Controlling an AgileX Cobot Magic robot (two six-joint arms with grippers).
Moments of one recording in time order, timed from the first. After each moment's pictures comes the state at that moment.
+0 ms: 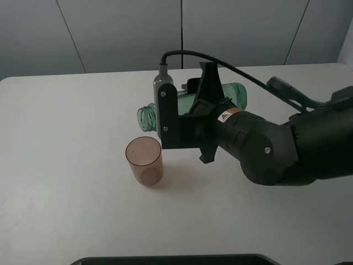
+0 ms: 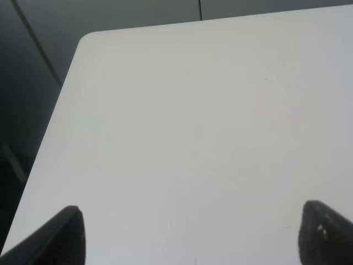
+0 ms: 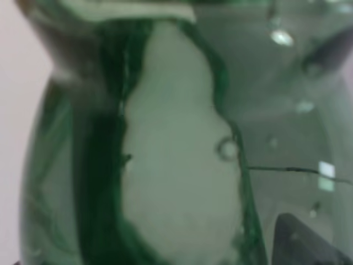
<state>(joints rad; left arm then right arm) -0.13 0.00 -0.51 0.15 1.08 -0.01 1.03 1.70 -0.58 0.91 -0.70 -1.86</state>
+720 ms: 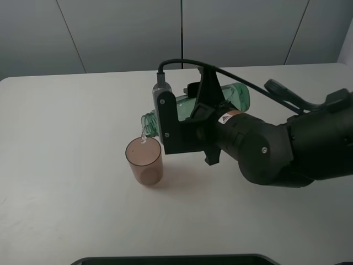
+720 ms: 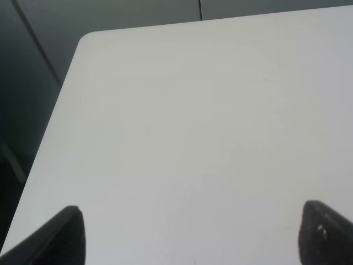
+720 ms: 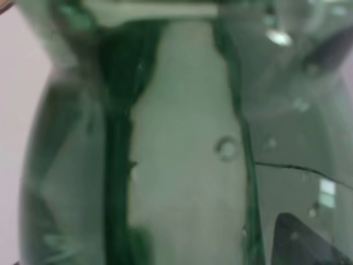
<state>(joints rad) -0.13 0.00 -0.51 0.15 1.08 -0.02 1.03 1.71 -0.58 0.96 -0.70 -1.96</state>
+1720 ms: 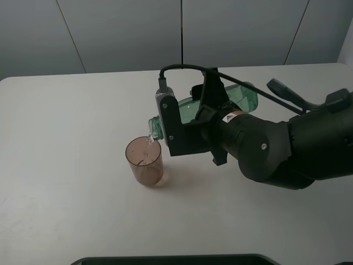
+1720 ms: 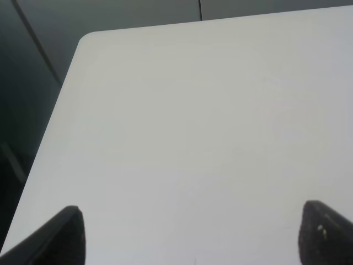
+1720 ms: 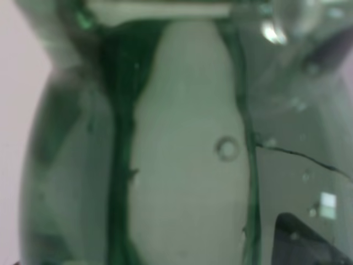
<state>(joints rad) -0.13 0.00 -0.51 0.15 1.08 -0.02 1.03 1.71 -0.58 1.06 -0.70 -2.09</state>
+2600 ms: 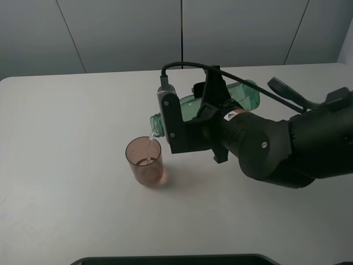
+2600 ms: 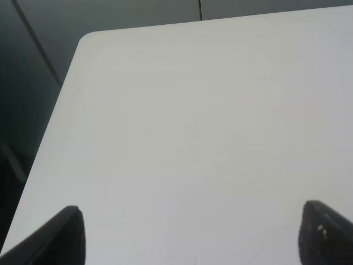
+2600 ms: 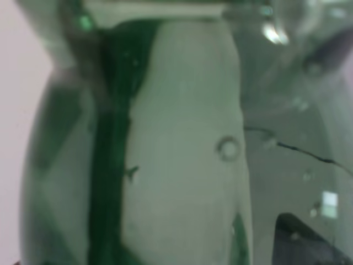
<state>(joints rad) -0.13 0.00 -0.51 0.15 1.08 -0.02 1.03 1.71 -0.58 1.06 -0.72 -2.09</state>
